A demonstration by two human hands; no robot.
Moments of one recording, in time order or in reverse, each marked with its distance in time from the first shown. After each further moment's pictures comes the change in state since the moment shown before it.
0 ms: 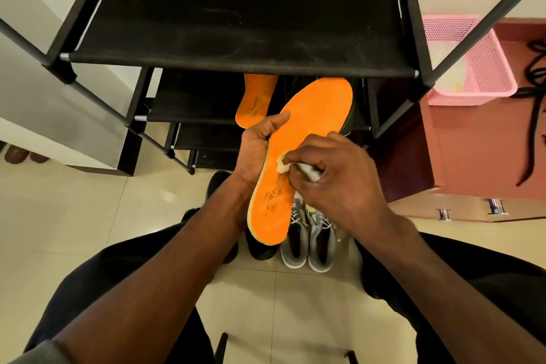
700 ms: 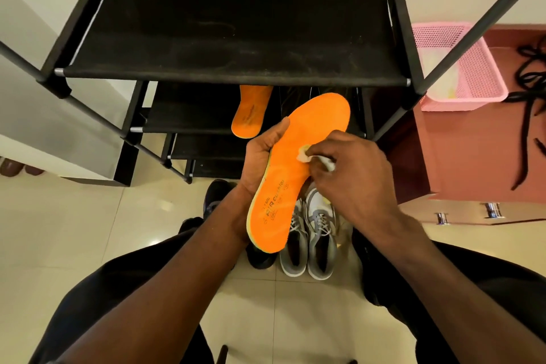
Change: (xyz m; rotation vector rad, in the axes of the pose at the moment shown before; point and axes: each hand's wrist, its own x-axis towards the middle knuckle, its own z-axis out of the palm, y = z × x) left_hand 0.024 -0.014 -0.008 0.081 -0.114 0.076; right_hand 0.010 0.016 -0.013 -0.135 0.067 0.229
